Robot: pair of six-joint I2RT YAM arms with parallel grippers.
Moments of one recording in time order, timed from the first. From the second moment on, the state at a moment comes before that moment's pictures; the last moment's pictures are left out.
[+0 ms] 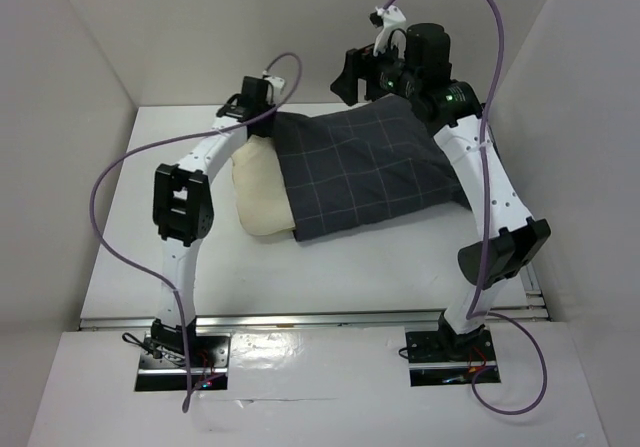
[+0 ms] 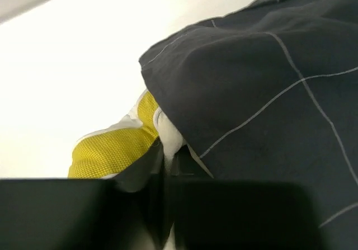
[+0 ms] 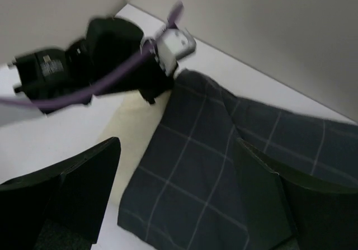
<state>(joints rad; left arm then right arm) -0.29 2.26 2.05 -0.49 -0.13 0.14 0.36 1.75 2.11 -0.58 -0.34 0.06</state>
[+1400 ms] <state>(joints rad) -0.24 1.21 0.82 -0.50 0.20 1.30 0.36 1.71 1.84 -0.72 -0.52 -0.14</state>
